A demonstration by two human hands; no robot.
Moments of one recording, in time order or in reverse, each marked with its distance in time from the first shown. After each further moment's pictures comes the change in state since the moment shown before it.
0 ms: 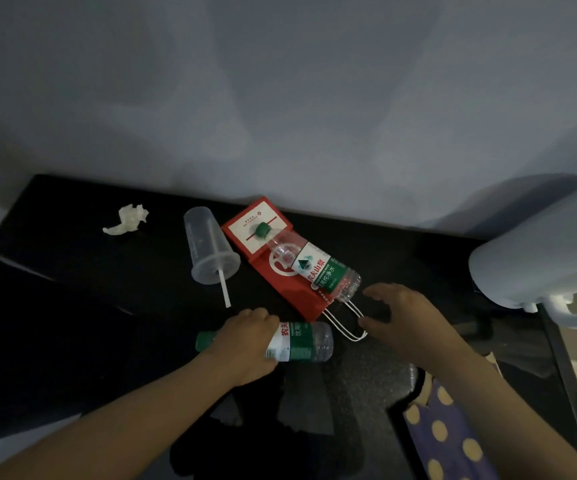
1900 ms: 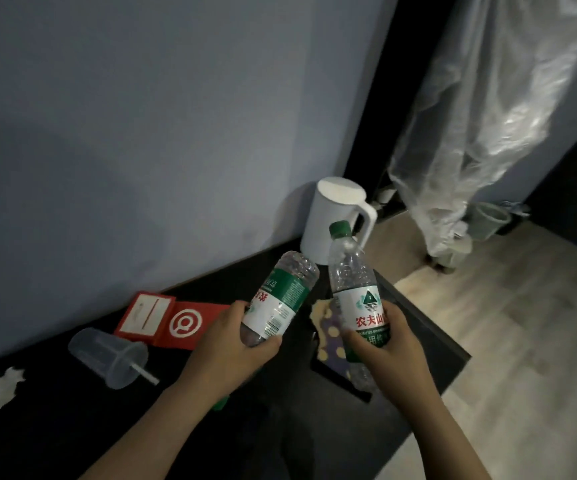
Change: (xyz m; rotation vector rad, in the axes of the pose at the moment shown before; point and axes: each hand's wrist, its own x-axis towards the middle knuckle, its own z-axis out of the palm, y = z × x) left_hand -0.089 0.089 -0.096 -0.567 0.169 0.412; right_hand -0.242 -0.094 0.016 0.844 1.009 0.543
